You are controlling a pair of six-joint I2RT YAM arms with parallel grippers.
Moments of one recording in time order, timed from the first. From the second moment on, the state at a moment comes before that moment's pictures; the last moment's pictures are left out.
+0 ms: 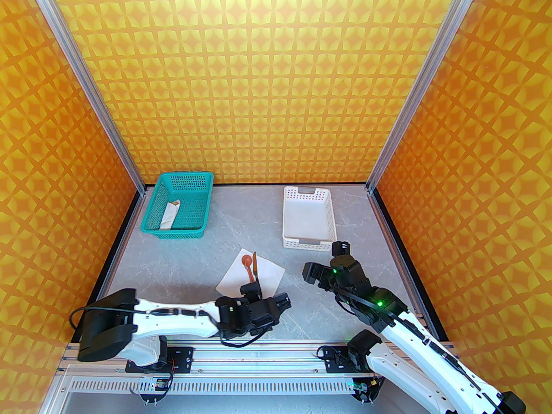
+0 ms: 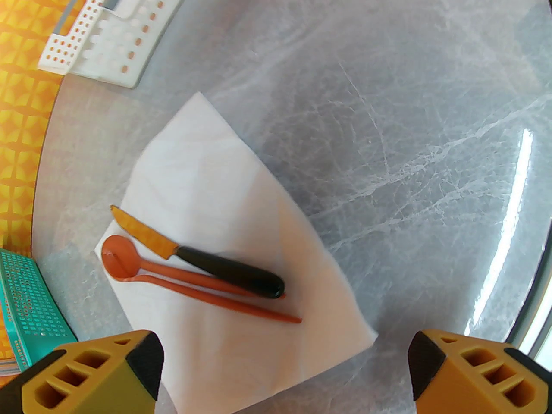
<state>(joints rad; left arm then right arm) -1.34 1.54 0.86 -0.38 -0.47 0.11 0.53 0.71 0.62 -0.65 0.17 0.69</state>
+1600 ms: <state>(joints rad) -1.22 1.62 0.87 -0.27 -0.45 0.25 0.53 0.77 0.61 -0.64 0.11 0.64</state>
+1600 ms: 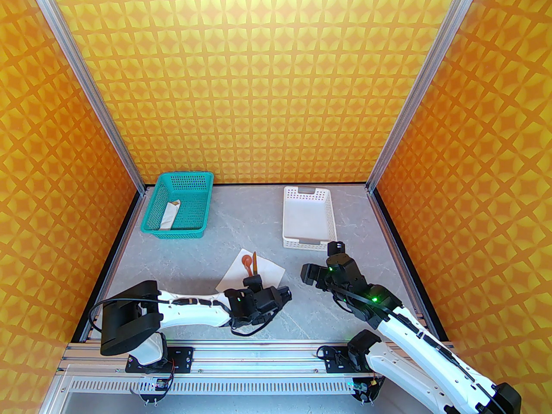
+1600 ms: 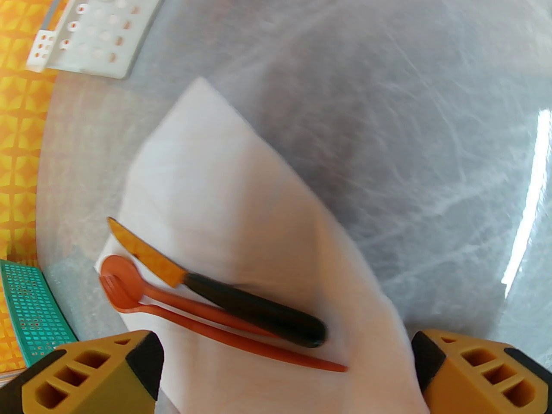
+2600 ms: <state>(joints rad) -1.04 1.56 0.78 -0.11 -0.33 0.30 0.64 0.97 0.35 -0.13 -0.42 0.82</state>
